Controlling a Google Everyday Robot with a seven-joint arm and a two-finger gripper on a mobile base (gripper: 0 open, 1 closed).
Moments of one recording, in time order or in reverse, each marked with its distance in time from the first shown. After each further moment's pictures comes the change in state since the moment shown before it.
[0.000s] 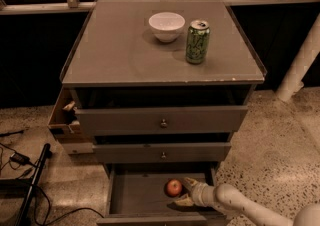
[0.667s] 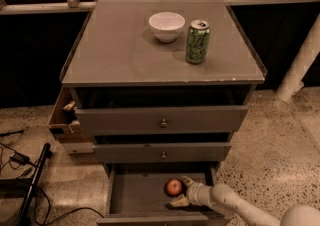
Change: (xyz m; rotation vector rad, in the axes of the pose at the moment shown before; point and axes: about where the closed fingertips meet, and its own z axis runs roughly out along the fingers) arm 0.008 -0.004 0.035 -0.013 -0.038 0.010
